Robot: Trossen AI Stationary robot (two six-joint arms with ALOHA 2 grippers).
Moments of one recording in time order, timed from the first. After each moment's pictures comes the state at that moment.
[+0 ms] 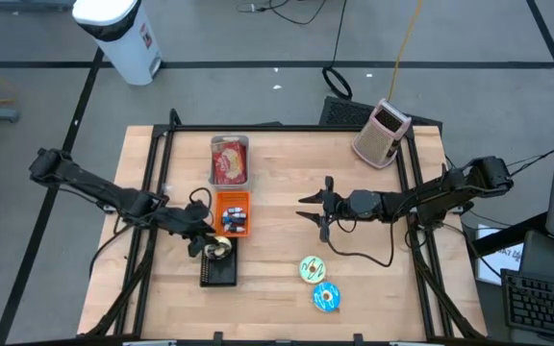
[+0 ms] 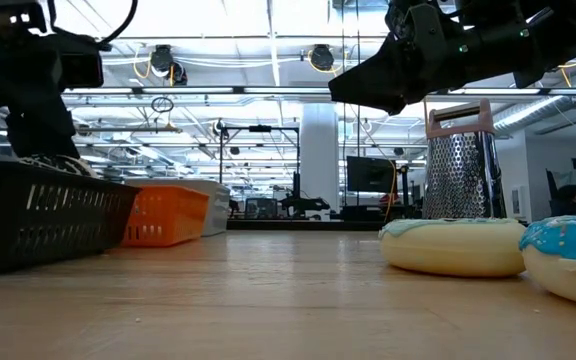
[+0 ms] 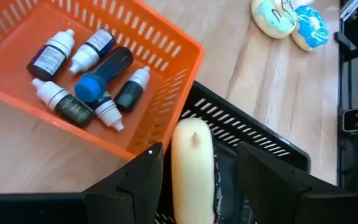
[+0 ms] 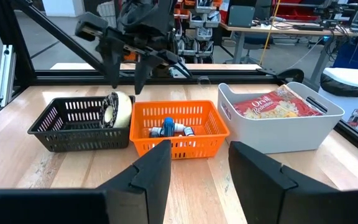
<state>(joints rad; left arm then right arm) -0.36 0.84 0.40 -0.31 -0.12 -0.85 0.12 1.40 0.52 0.73 0.23 0.02</state>
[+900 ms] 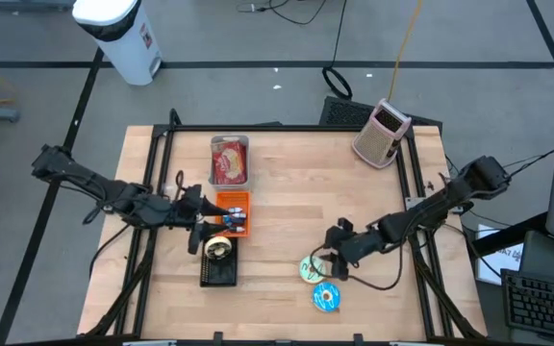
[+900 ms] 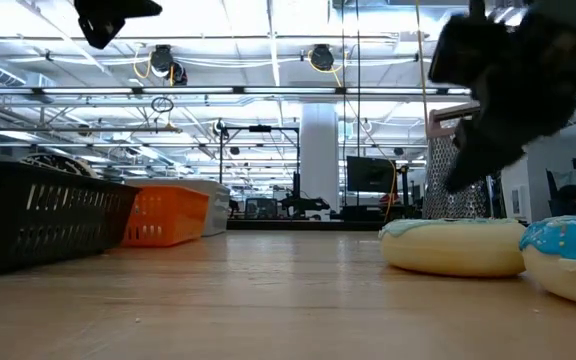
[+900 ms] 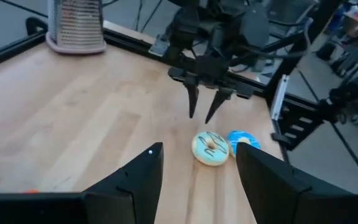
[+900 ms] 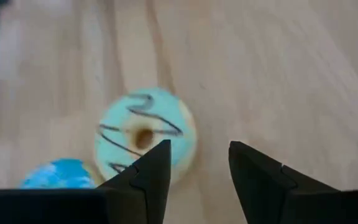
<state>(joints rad) -0.42 0.86 0.69 -0.16 -0.40 -0.47 0.45 1.43 0.66 -0.05 0.23 0.69</state>
